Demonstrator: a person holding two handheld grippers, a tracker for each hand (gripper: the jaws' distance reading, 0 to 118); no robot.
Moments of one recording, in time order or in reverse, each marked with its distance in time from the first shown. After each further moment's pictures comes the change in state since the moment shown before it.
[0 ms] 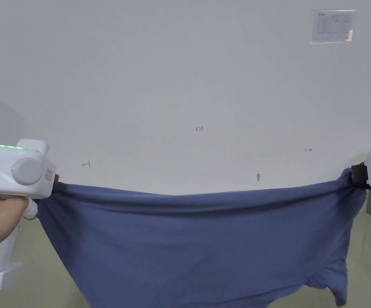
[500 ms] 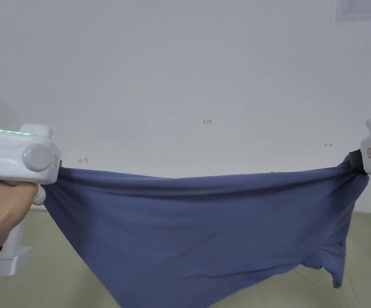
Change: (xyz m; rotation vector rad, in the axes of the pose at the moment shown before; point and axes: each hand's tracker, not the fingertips) left arm 0.031 0.036 -0.117 0.033 0.065 0.021; right arm -0.036 0.035 -0.132 0.004 -0.073 0.074
